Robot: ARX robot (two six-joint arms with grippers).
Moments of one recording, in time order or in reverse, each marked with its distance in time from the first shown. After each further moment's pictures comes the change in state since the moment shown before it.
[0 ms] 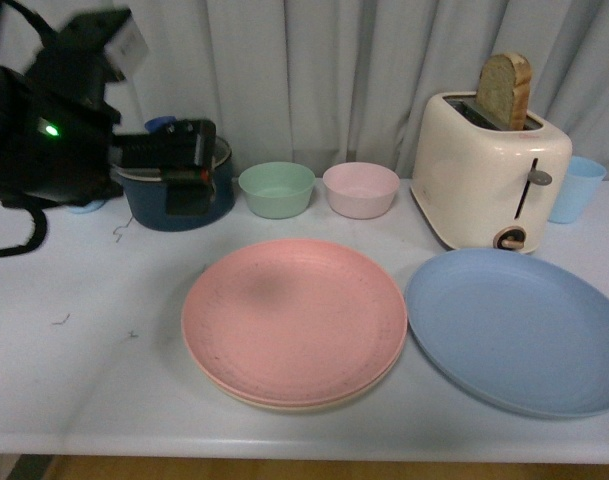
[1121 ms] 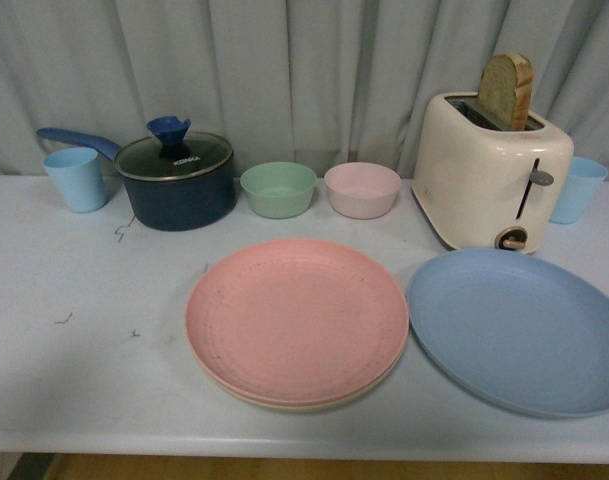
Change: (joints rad) left arm 0.244 -0.913 -0.881 0.591 -0.044 0.079; right arm 0.000 0.000 0.000 -0.001 0.000 0.000
